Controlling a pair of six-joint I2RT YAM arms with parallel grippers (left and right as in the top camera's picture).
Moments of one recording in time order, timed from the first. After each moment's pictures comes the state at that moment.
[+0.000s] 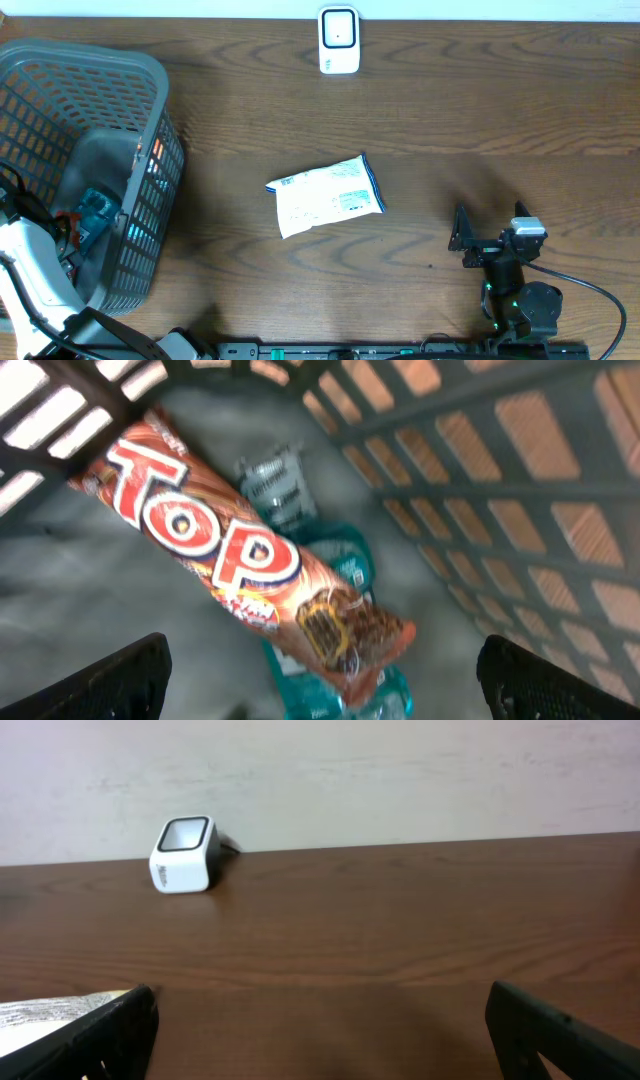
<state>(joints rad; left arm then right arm) 0.79 1.42 1.05 -0.82 -0.21 -1.47 0.00 0.02 0.01 -0.07 -0.06 0.10</state>
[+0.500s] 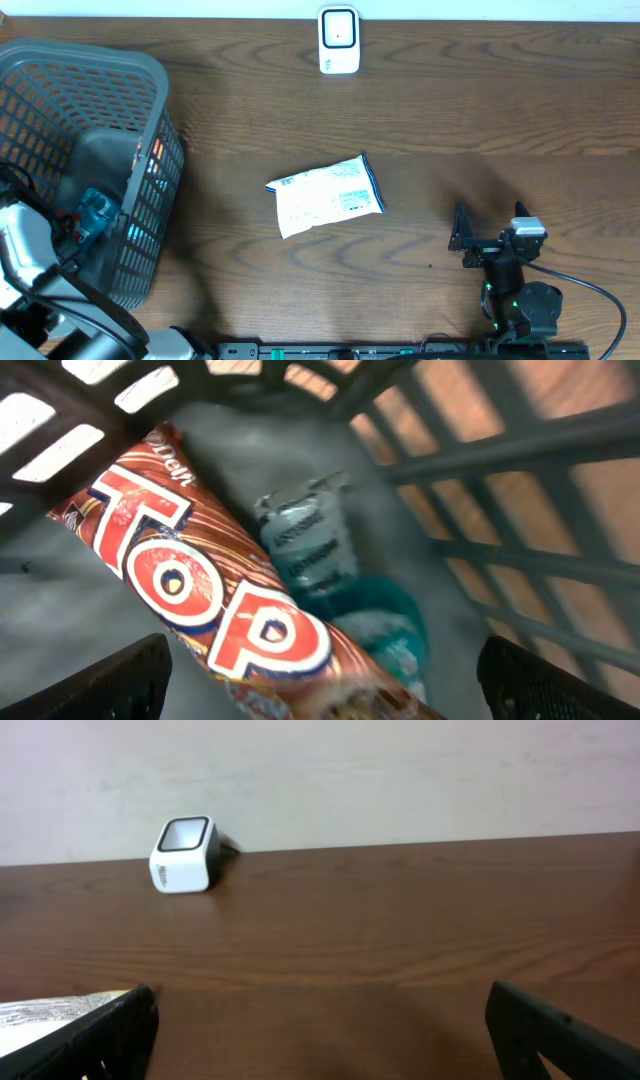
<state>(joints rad) 0.79 1.60 1.05 -0.78 -0.27 -1.52 0.00 0.02 0.01 -0.07 -0.06 0.10</state>
